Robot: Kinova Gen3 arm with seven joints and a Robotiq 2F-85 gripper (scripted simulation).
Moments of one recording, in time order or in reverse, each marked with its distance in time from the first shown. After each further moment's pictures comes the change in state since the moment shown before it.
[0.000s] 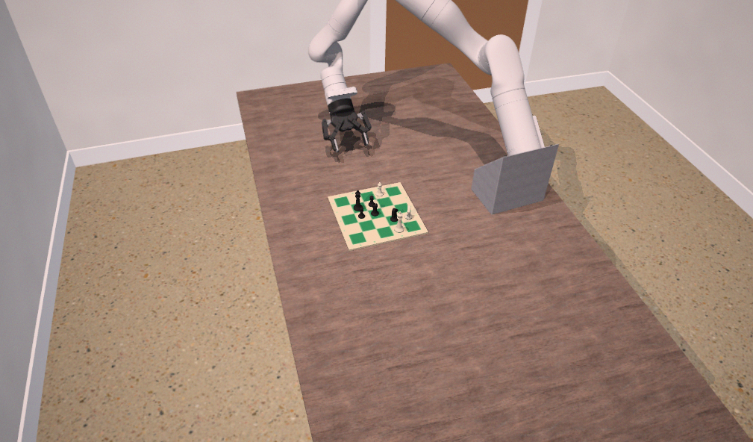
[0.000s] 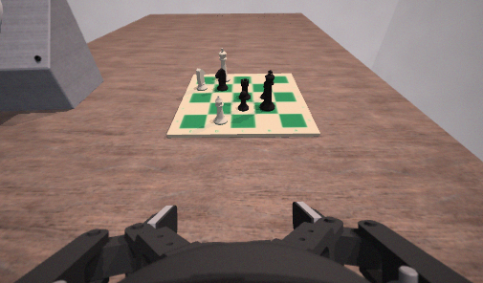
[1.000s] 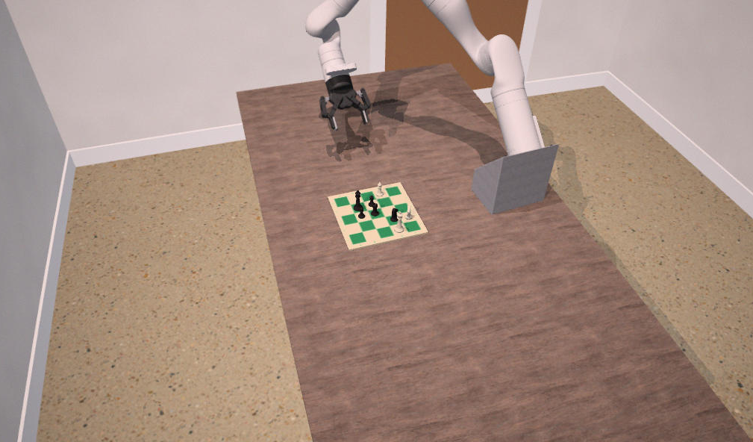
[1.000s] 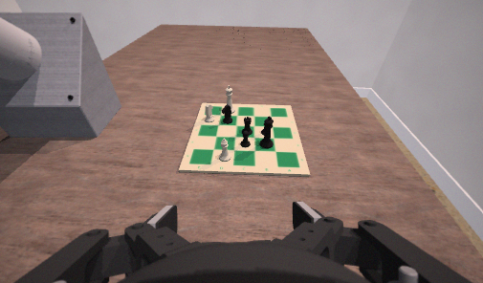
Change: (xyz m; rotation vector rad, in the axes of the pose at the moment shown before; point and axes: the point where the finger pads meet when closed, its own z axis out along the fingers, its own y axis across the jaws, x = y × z) arm 0.064 0.001 -0.050 0.015 -0.016 -0.040
